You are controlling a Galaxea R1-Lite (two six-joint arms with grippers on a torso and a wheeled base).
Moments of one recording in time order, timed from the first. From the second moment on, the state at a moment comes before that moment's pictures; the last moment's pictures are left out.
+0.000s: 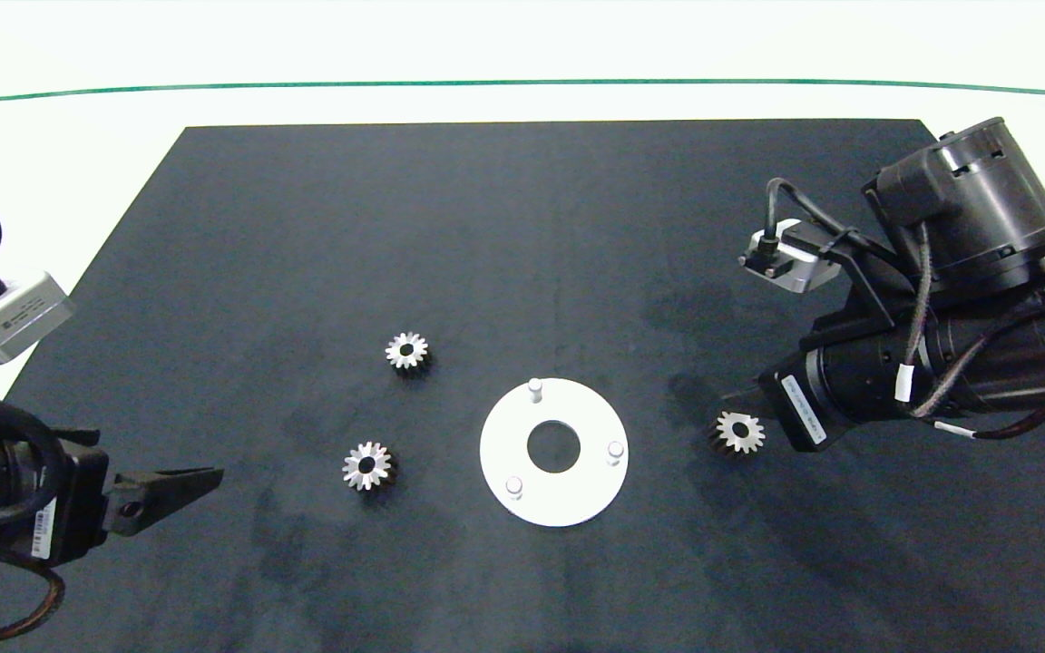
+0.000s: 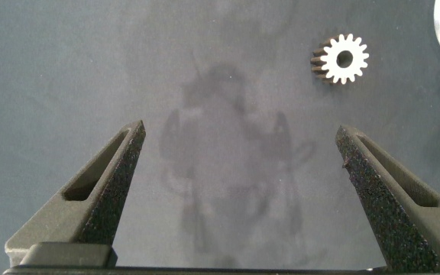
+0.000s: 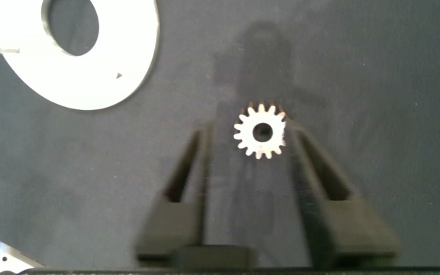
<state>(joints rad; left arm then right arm) -0.25 1.11 -0.91 0.43 0.08 0.03 0.56 1.61 -1.33 0.48 -0.12 -0.07</state>
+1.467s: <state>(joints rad) -0.25 1.10 -0.91 0.43 0.08 0.04 0.50 1.70 -1.25 0.45 -0.12 -0.03</state>
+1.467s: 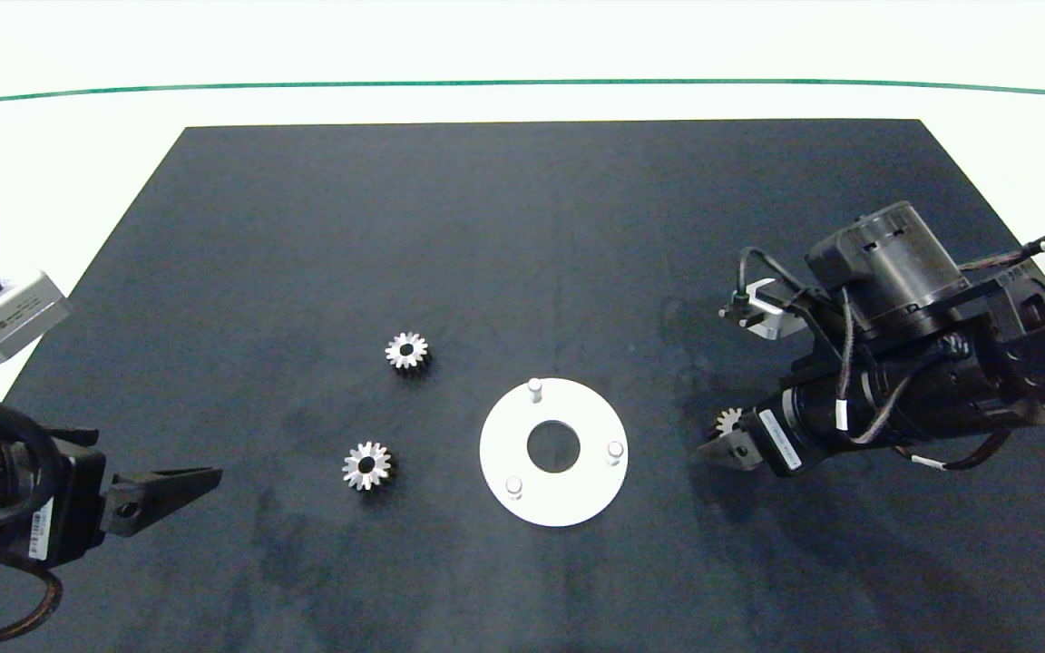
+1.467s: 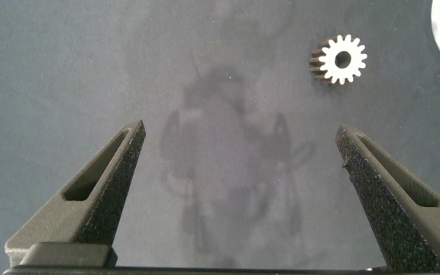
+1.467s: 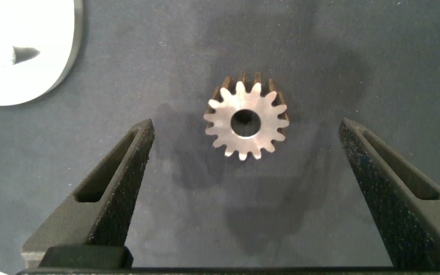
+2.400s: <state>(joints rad) -0.25 1.10 -0.91 0.43 0.08 0.03 0.49 1.74 -1.25 0.41 -0.12 -0.03</state>
